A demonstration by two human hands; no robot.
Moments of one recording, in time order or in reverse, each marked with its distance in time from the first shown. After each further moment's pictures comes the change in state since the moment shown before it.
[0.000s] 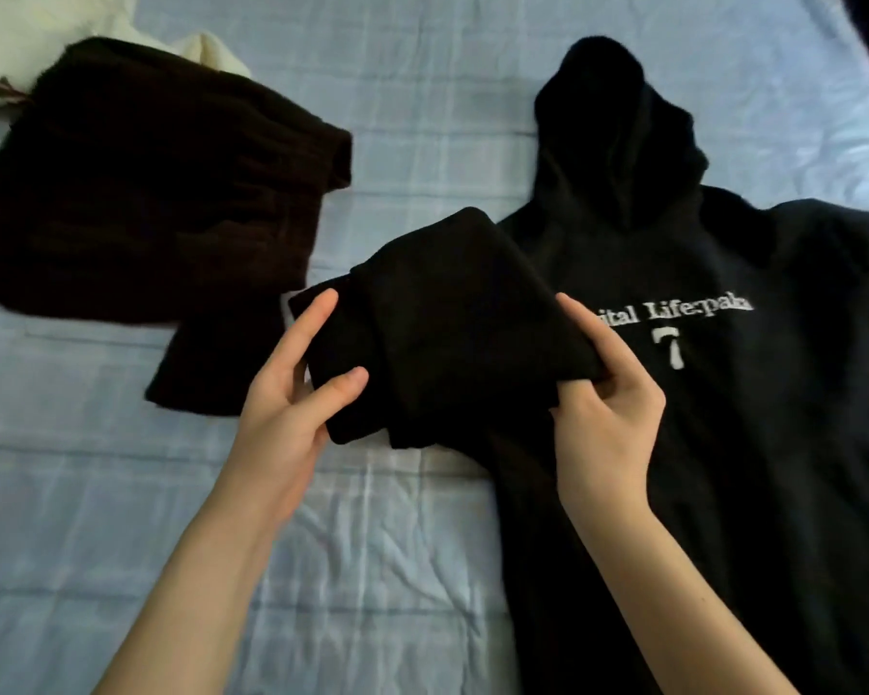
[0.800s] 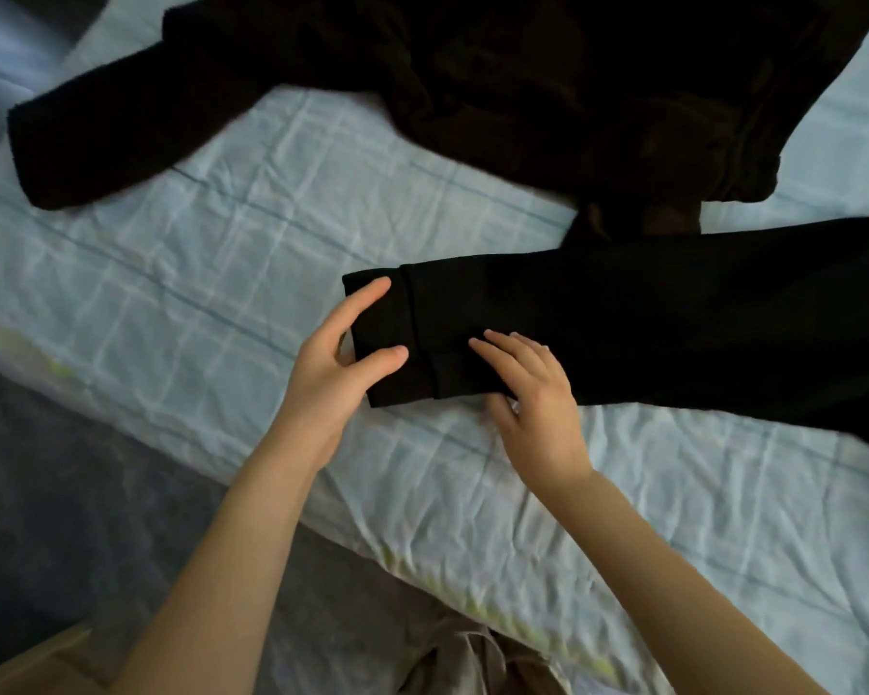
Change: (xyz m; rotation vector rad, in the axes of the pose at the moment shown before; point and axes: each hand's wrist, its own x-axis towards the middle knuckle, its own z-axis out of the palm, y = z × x) left_hand -0.121 -0.015 -0.350 0.089 0.379 -0.148; right_hand -0.212 0.147 0.289 -0.778 -0.869 -0.273
